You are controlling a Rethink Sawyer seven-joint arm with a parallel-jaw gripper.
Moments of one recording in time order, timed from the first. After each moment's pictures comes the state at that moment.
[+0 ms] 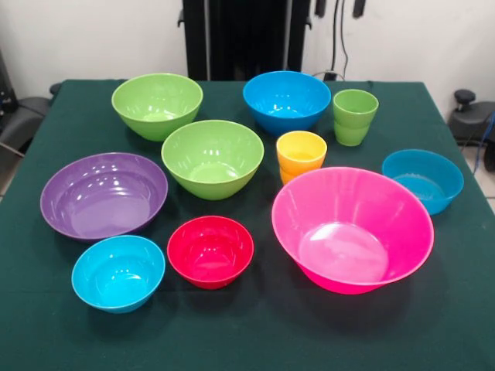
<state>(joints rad) -0.08 -1.05 -0.03 2.16 0.00 0.38 1.66</state>
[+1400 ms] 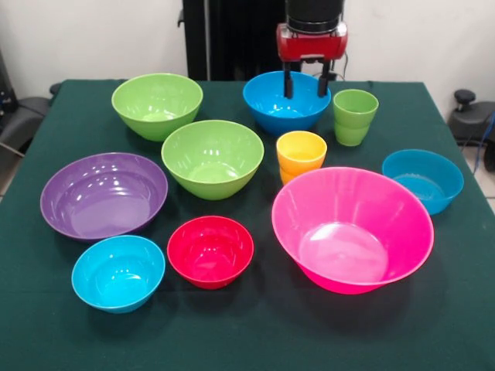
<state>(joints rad) -0.26 -0.72 0.09 2.12 -0.12 0.15 1.66</state>
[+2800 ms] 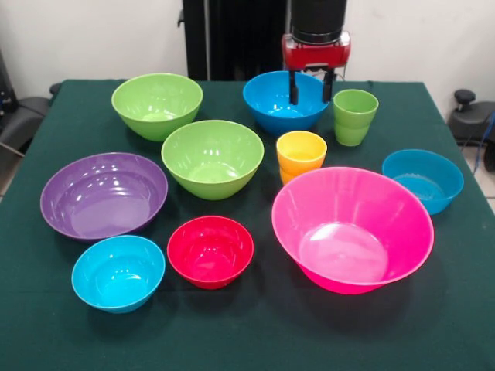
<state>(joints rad) -0.24 -0.66 0.09 2.12 -0.12 0.11 1.66</state>
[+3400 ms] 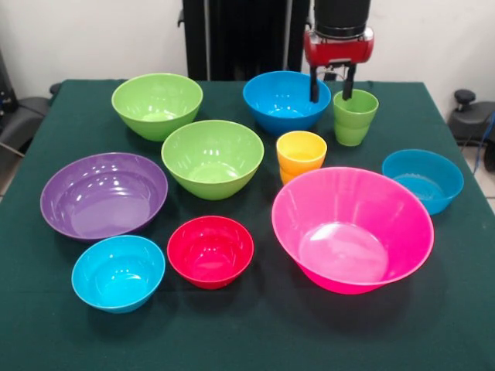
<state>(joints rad) -0.15 -0.69 0.08 2.13 -0.11 0.08 1.69</state>
